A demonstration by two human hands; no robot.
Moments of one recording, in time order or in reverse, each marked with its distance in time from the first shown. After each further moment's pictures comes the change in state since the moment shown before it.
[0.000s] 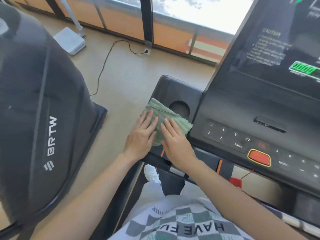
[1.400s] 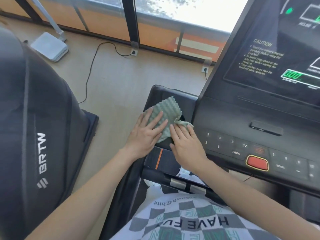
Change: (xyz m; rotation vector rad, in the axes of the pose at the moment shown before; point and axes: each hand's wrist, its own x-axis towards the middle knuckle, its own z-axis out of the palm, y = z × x) left_hand 0.073 -0.009 -0.008 0.269 -0.210 0.293; right_hand 0.019 0.034 -0.030 -0.314 -0.244 0.169
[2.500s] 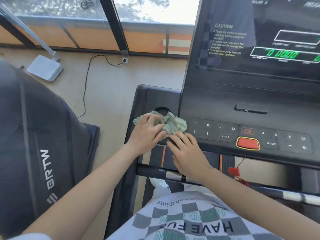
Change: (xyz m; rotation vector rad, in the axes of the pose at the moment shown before) left_hand 0.023 0.033 0.003 0.081 0.103 0.130; right_hand -0.068 0.003 0.004 0.044 0.191 -0.088
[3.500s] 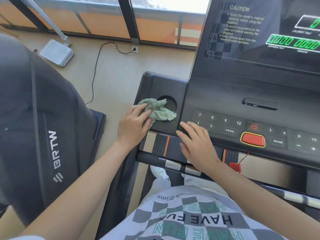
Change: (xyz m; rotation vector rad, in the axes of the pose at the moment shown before) left_hand -0.042 -0.005 -0.011 -0.040 0.204 -0.346; right_hand -0.019 0.027 0.019 0.078 0.183 0.049
